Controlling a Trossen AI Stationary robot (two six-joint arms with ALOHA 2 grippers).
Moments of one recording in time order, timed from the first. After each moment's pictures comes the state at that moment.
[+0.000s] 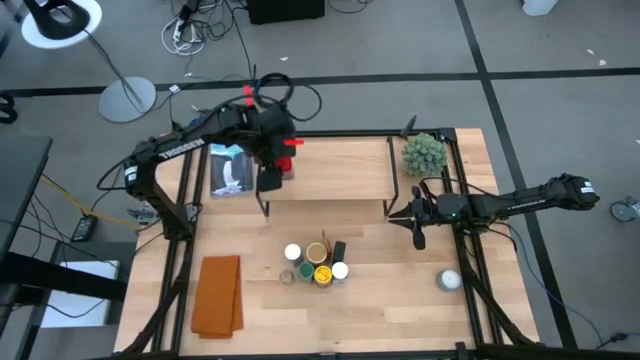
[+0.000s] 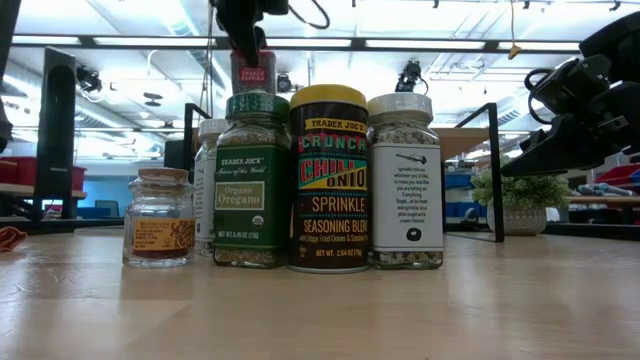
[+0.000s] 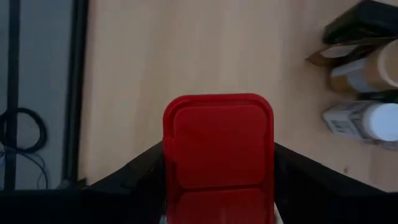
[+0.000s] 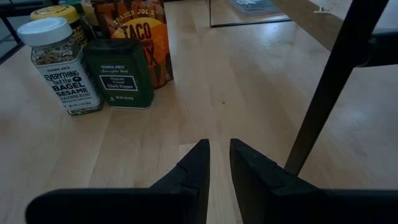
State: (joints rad) left arm 0.35 1.63 1.83 -1.38 0.01 0.26; right arm 0.06 0.47 0.01 0.10 0.14 0.11
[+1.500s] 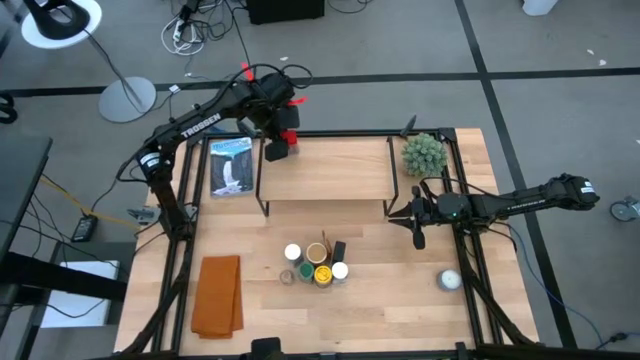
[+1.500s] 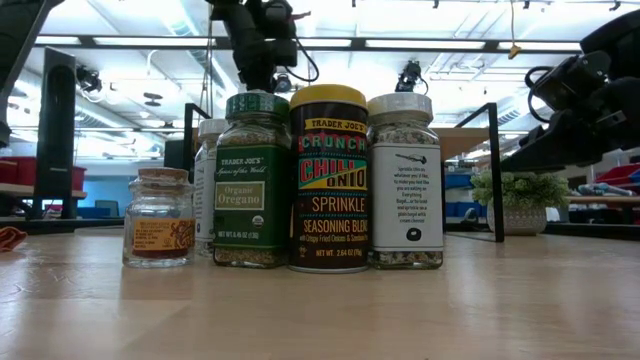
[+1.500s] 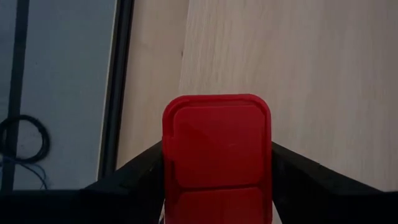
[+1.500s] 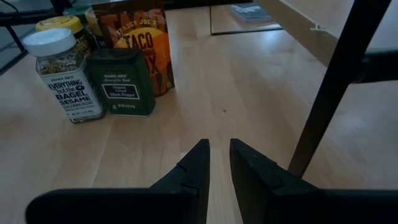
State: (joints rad) left arm 0.61 1.77 1.83 -1.22 0.12 0.49; right arm 0.06 0.47 0.01 0.12 0.14 0.11
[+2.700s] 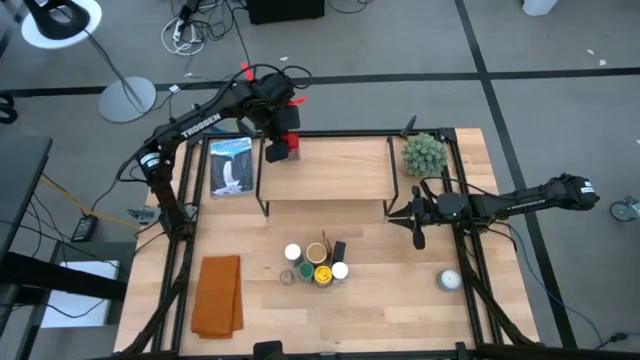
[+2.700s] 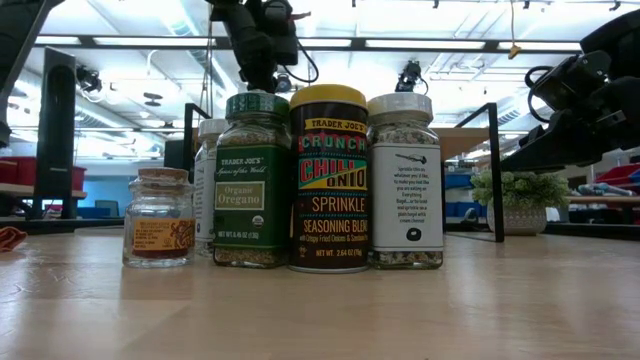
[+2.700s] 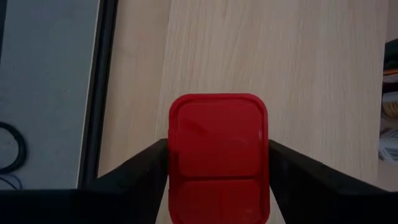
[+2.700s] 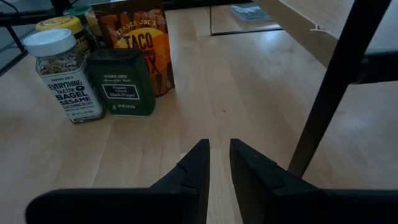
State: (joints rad) left arm 0.61 1.77 1.83 -1.23 0.19 0.47; right arm 0.06 0.47 0.01 0.12 0.14 0.11
